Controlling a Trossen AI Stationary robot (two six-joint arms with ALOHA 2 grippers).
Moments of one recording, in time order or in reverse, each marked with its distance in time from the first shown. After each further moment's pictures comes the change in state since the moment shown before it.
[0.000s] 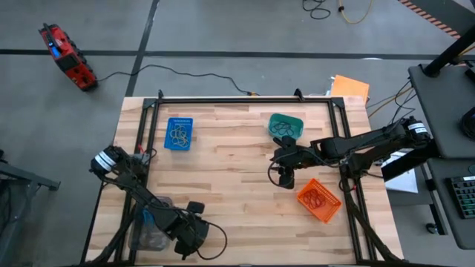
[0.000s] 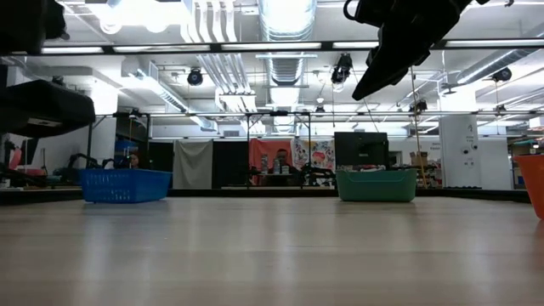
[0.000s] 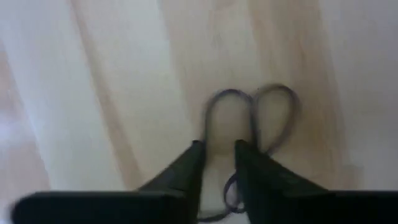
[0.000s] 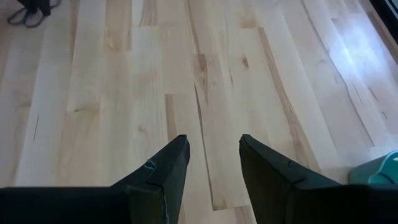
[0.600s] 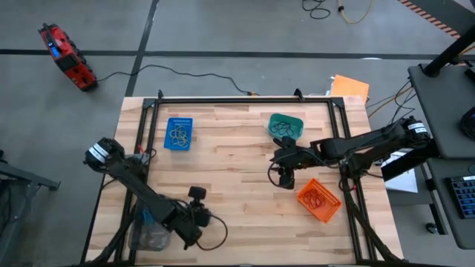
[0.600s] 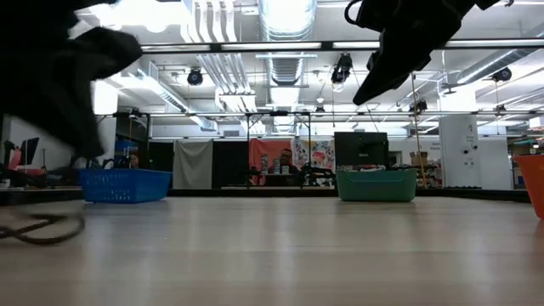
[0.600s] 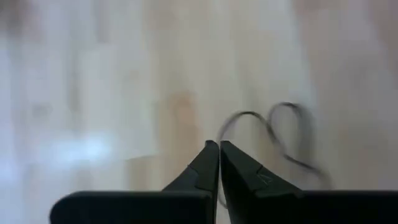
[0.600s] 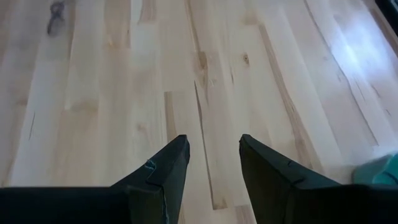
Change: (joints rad) left arm 0.040 -0.135 -0.008 -0.079 -0.366 0.119; right arm 0.000 0.000 -0.026 0.022 0.000 -0.002
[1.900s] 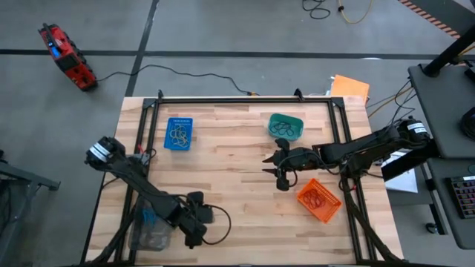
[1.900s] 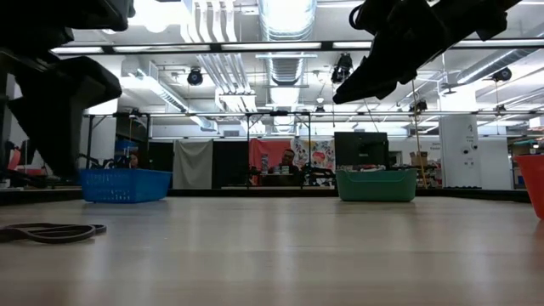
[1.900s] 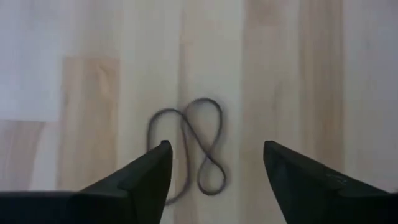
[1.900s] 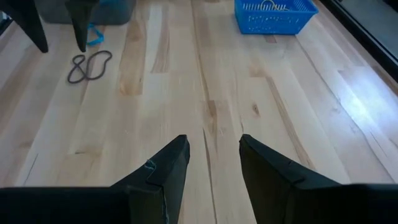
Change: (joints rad) left arm 0.036 0.002 0.009 0.067 0.300 -0.311; right arm 0.000 0.007 -0.189 0.456 0.000 -0.079
